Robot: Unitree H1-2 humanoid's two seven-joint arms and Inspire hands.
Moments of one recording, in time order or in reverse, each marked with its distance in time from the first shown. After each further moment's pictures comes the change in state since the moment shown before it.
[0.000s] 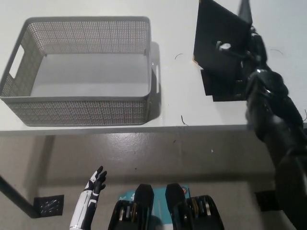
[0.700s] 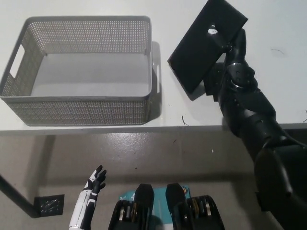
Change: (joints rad) left_arm 0.000 0.000 -0.001 -0.003 -0.017 -0.008 -0.002; right_arm -0.046 0.075 0.086 0.029 -0.039 -0.070 -0.295
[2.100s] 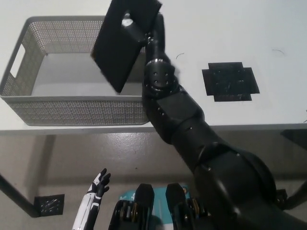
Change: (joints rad) left_arm 0.014 0.003 -0.027 -0.003 0.003 -0.002 -0.011; right_arm -0.099 0.270 0.156 -0.029 -0.014 -0.018 -0.077
